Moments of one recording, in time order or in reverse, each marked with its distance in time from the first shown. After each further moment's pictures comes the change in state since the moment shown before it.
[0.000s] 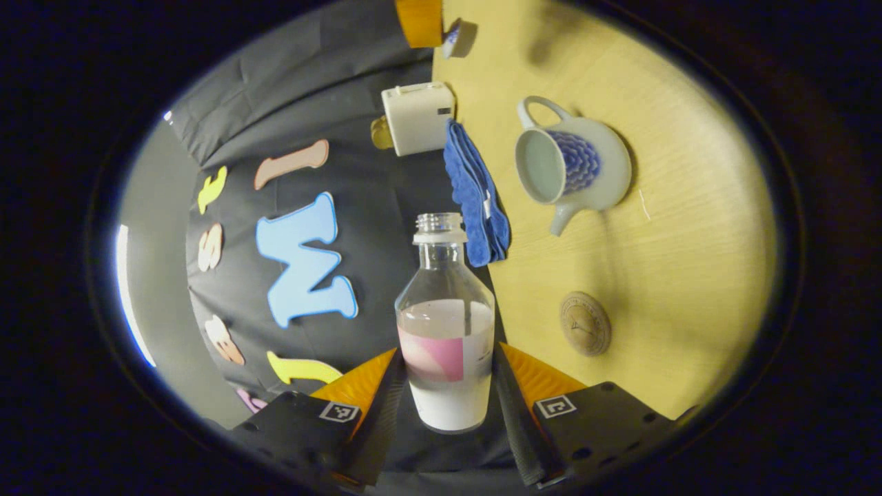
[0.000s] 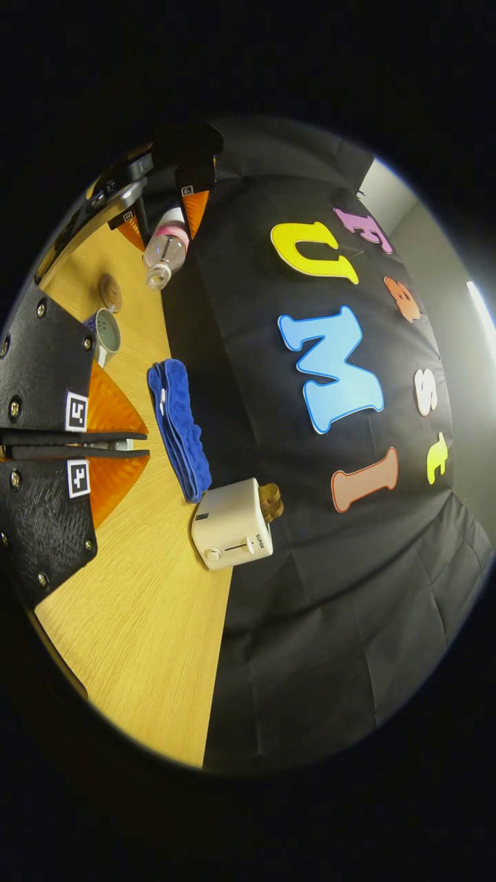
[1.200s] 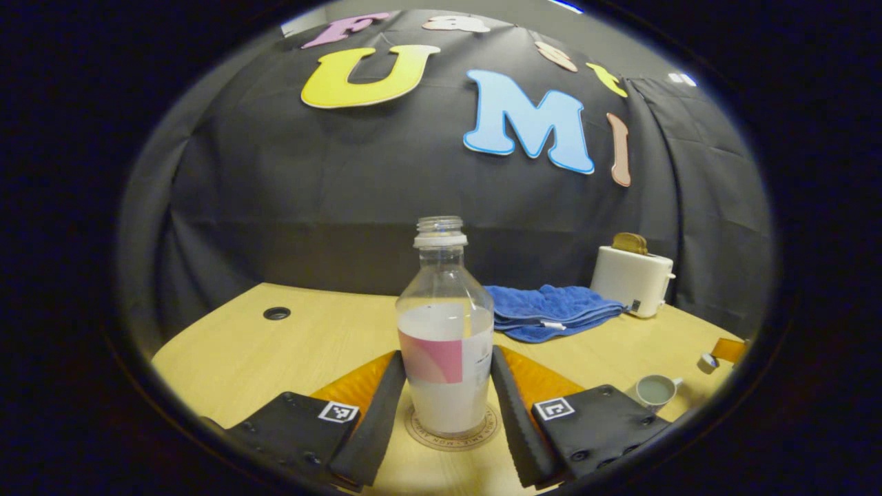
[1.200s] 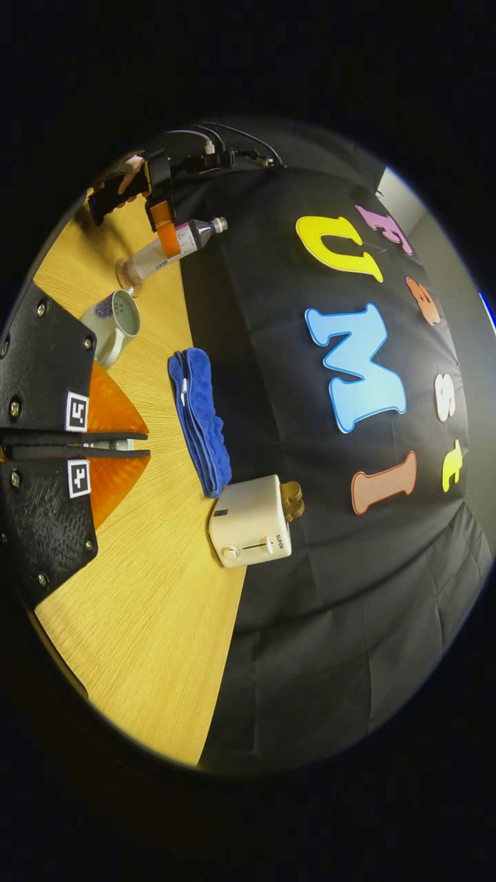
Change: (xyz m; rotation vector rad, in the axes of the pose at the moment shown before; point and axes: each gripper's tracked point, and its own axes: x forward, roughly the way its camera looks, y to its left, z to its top) left arm 0.050 -0.094 0.090 -1.772 -0.016 -0.096; right arm 0.009 -0.002 -0.023 -0.042 0.084 -0.026
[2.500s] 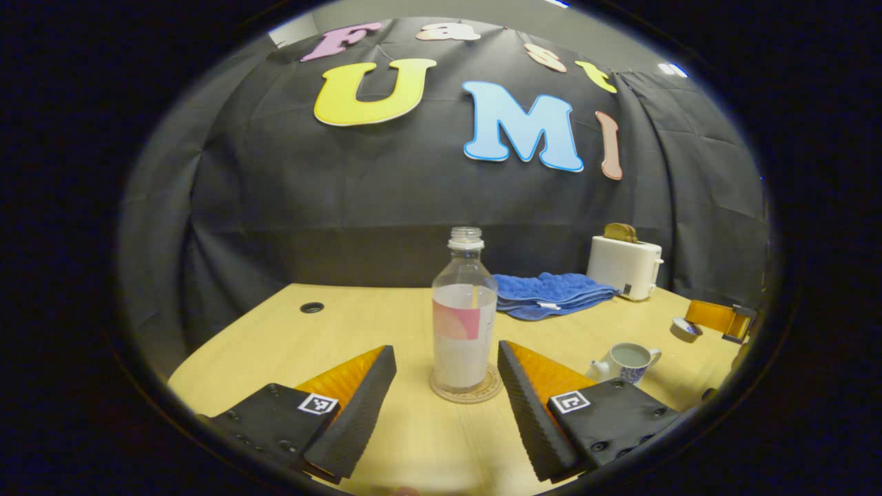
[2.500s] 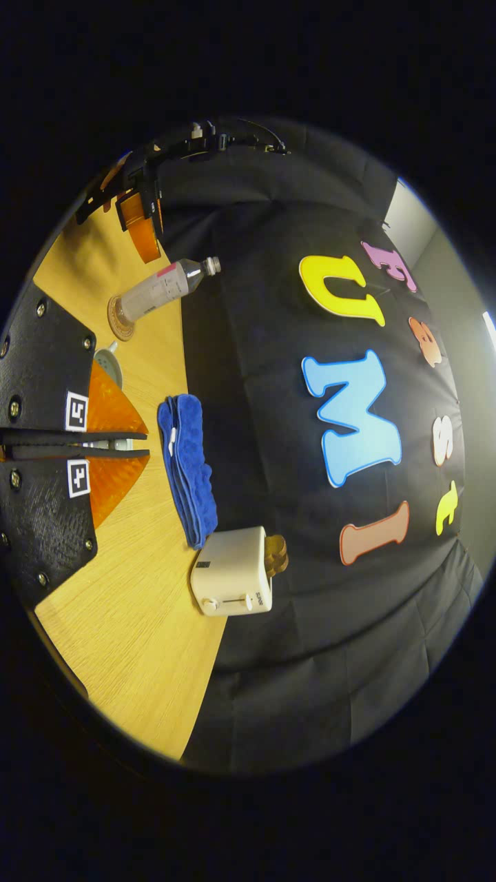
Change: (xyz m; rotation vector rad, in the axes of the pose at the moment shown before) left arm -0.103 0.021 0.001 0.049 0.013 0.052; right arm 0.005 0.081 0.025 -0.079 -0.026 0.169
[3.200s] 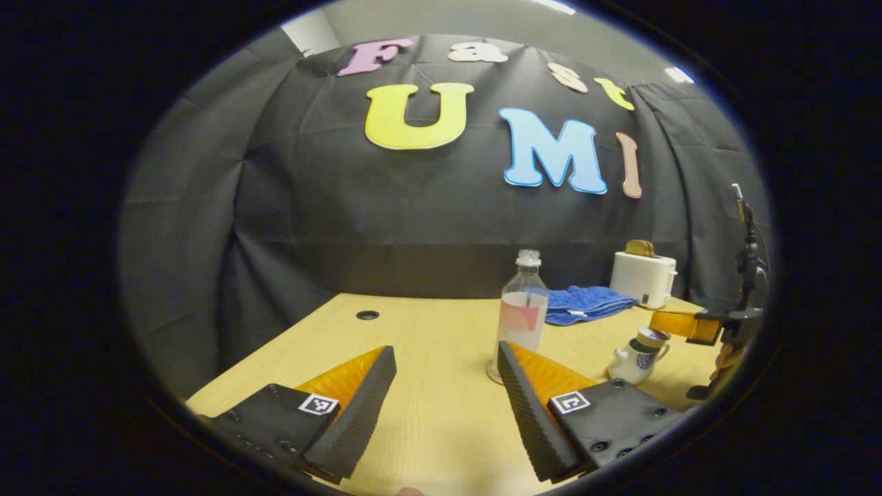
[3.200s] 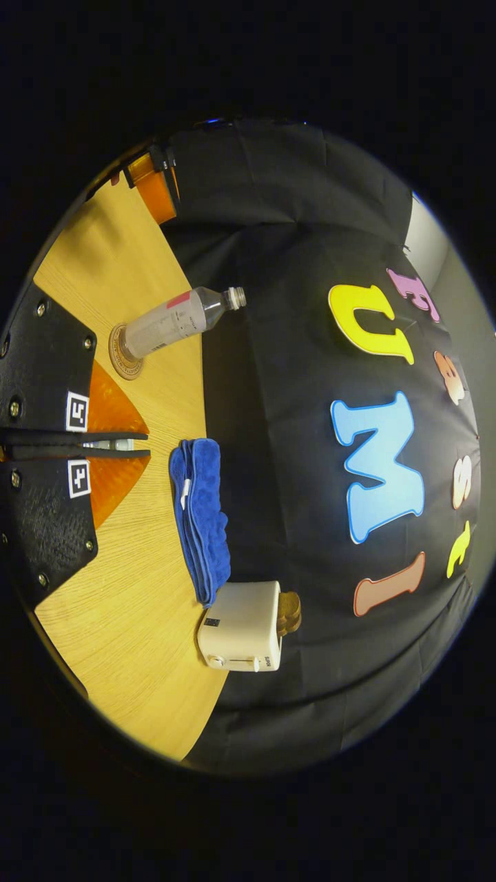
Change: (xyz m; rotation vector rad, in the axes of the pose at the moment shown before) left arm -0.061 0.061 0.006 -0.033 -0.069 0.084; right arm 0.035 0.059 -0.027 -0.058 0.098 0.086
